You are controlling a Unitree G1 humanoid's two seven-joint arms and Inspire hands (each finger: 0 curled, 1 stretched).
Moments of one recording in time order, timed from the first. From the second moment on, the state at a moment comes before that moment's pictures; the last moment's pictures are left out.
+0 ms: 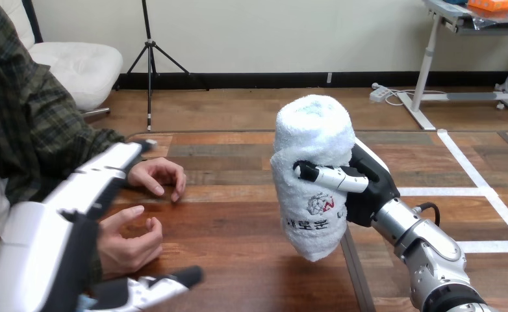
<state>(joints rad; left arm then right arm) 0.51 0.16 0.30 -0.37 0.62 -0.74 0.13 -0.67 -0.15 -0.25 1.22 0.31 -0.45 0.92</state>
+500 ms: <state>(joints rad) 0.51 0.28 0.45 -0.43 0.61 -0.62 0.07 -0.65 -0.15 -0.25 1.21 0.31 -0.45 0.93</state>
